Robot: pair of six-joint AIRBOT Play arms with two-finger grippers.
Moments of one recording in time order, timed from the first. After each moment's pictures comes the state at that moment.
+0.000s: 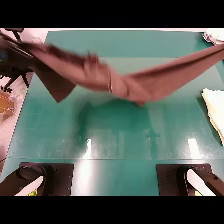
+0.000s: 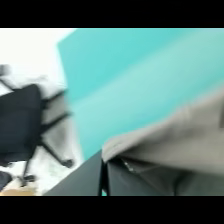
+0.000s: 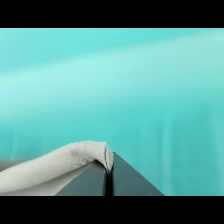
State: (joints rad) left arm -0.32 -0.86 1.46 1.99 -1.05 -1.39; right arm -0.29 -0.91 1.58 -1.21 1.25 1.64
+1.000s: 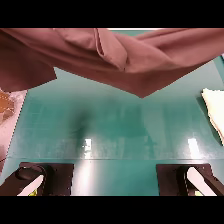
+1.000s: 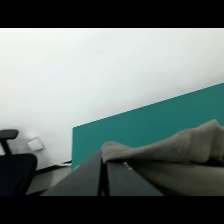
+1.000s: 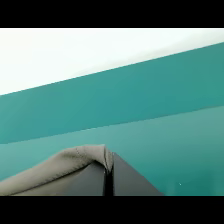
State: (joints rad) left arm -0.25 -0.79 1.87 1.76 -1.12 -1.41; right arm -0.50 -0.91 1.94 -1.00 1.40 1.63
